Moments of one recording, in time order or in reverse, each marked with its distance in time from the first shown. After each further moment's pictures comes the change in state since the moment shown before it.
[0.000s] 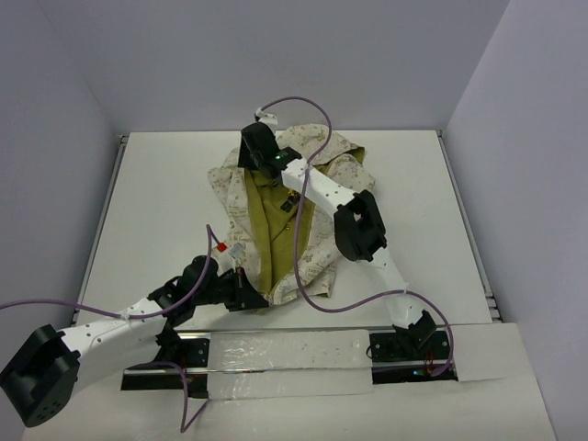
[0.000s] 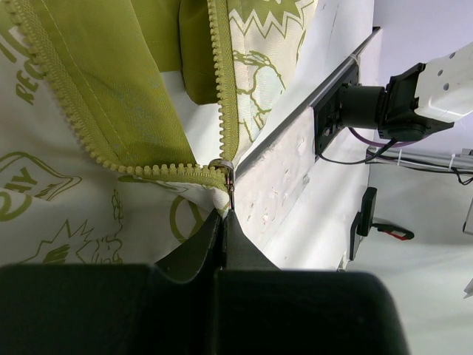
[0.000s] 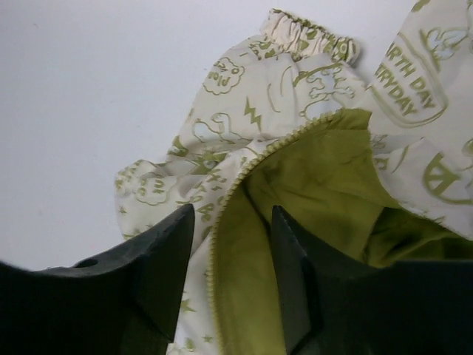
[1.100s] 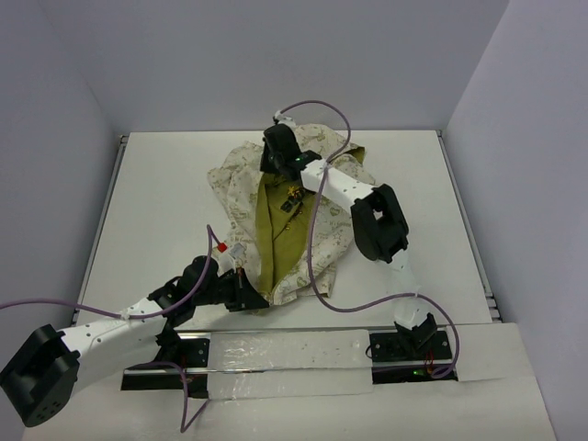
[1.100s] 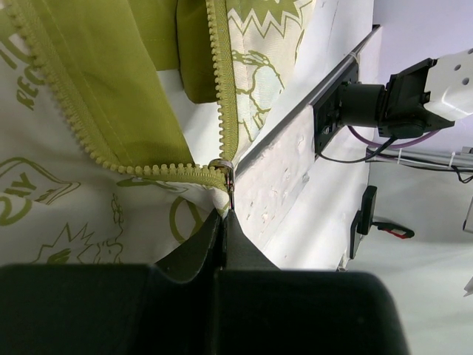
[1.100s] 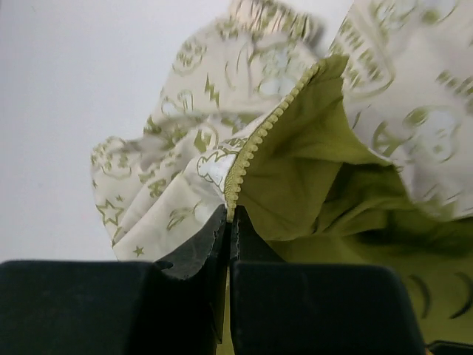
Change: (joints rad) left arm -0.004 0.000 0.000 0.000 0.000 0.000; right arm -0.069 -0.187 -0.350 0.150 -0.116 0.003
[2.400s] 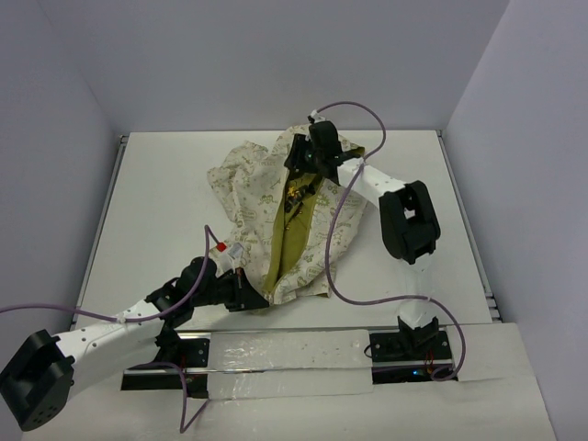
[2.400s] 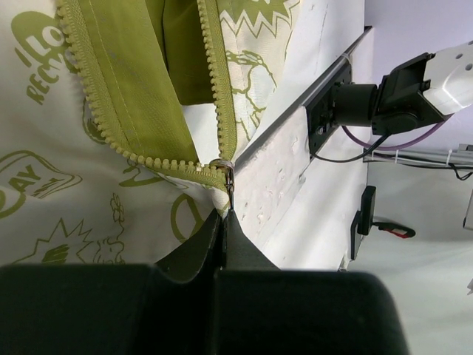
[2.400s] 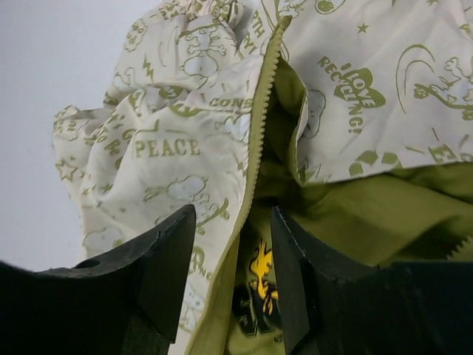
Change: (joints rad) left arm -0.013 -0.045 0.000 -0.014 -0.014 0.002; right arm -0.198 -0.176 -0.309 0.138 -0.286 -0.072
